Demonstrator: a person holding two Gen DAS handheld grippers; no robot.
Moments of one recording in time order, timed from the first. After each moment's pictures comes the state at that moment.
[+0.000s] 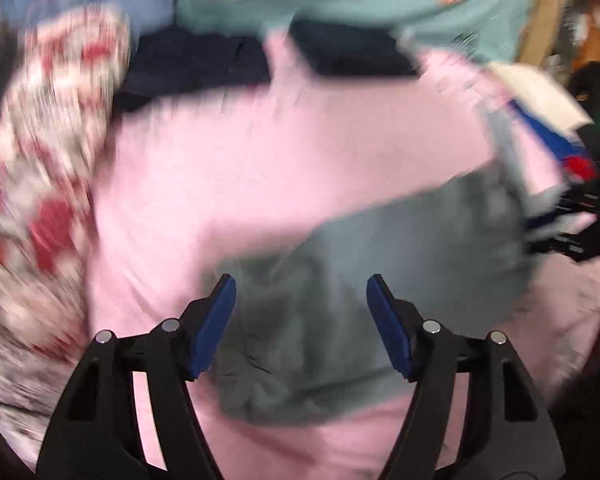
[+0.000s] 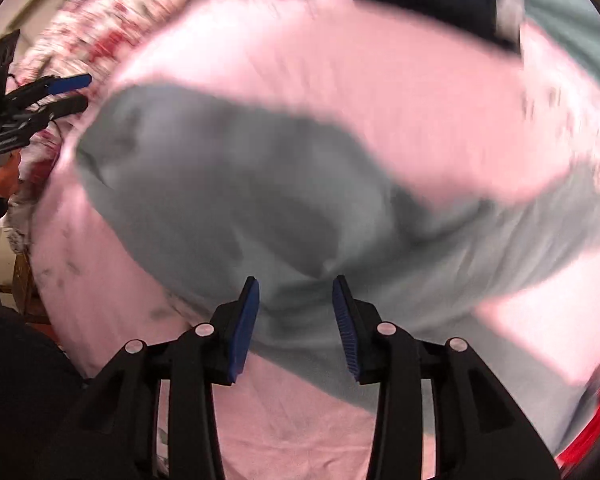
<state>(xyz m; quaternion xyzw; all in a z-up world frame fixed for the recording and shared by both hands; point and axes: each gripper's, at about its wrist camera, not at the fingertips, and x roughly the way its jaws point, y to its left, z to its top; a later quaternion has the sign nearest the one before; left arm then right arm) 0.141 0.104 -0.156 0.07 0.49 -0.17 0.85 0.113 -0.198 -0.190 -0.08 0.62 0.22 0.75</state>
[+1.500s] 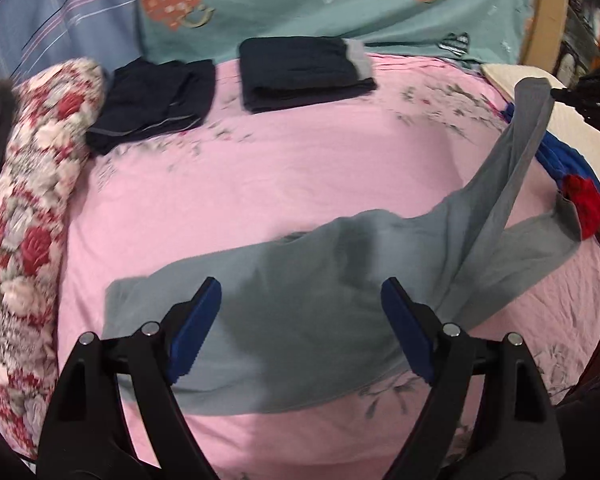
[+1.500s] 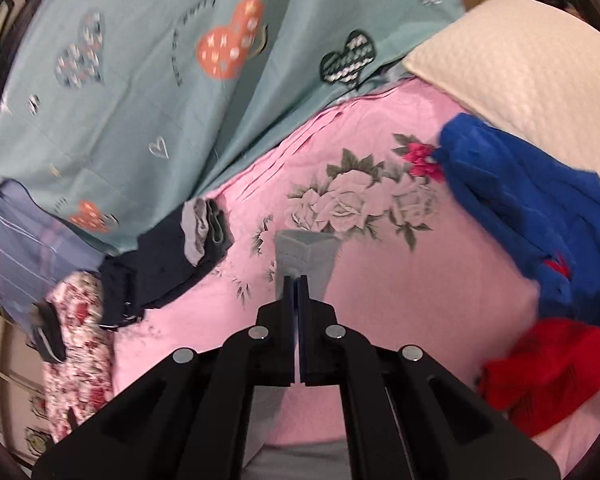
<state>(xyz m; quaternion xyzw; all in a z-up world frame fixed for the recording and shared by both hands) 0.095 -0.069 -0.091 0.09 0.46 -0.14 0.87 0.136 -0.532 -0.058 0.33 0.37 -0.03 0.87</state>
